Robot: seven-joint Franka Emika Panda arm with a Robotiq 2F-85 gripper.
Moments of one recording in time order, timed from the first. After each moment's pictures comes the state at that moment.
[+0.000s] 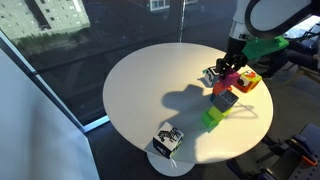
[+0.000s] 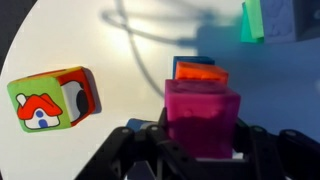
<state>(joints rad) -0.01 0.10 -0.03 -2.25 -0.07 2.28 0.25</state>
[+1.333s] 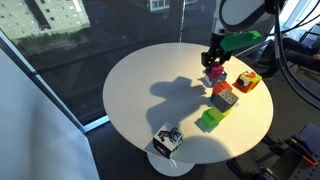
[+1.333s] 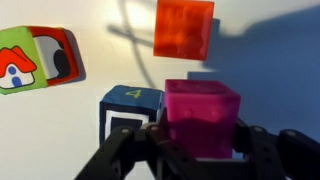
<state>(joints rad) 0.01 0.29 -0.04 -2.00 -0.07 2.22 0.29</state>
